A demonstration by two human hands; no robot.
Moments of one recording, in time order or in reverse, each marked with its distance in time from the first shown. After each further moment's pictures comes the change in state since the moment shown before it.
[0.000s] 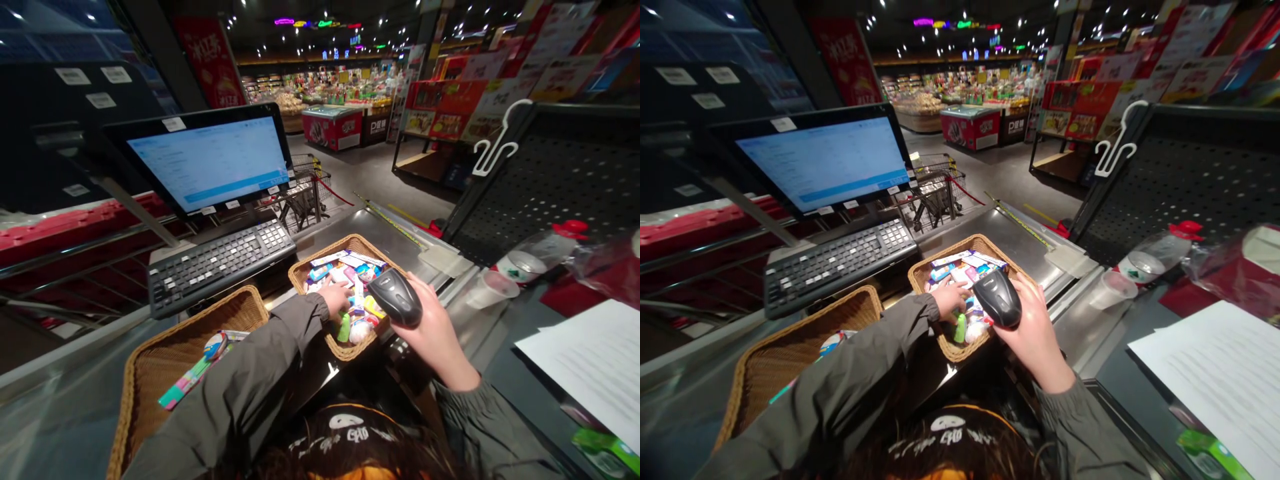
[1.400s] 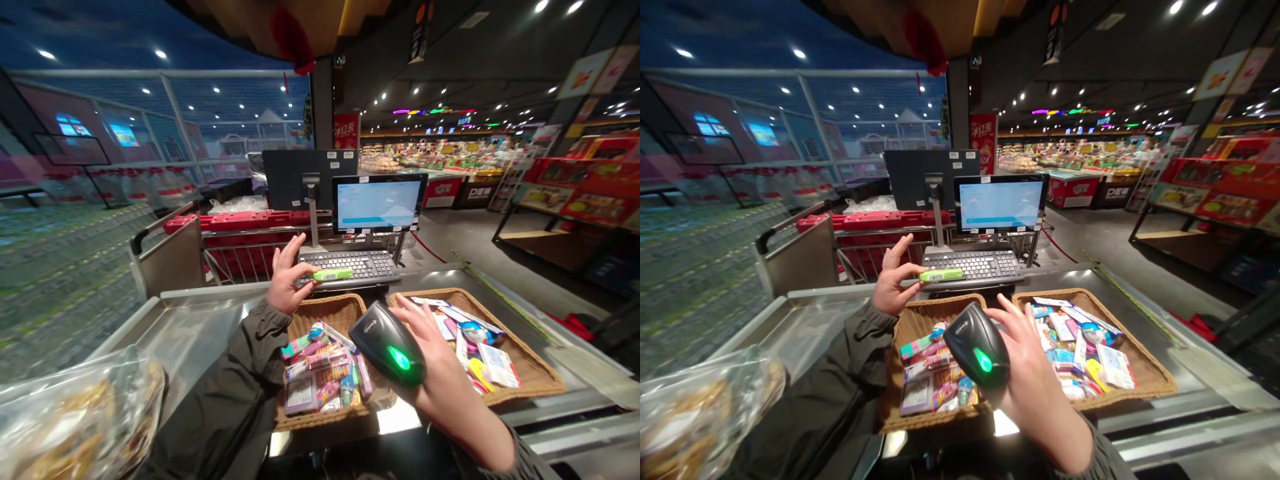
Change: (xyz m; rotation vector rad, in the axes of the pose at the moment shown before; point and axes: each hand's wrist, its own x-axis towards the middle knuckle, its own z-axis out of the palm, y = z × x) left_hand -0.370 0.006 -0.078 0.177 1.198 -0.606; right_hand 0.001 -0.221 0.047 0.170 -0.189 -0.736
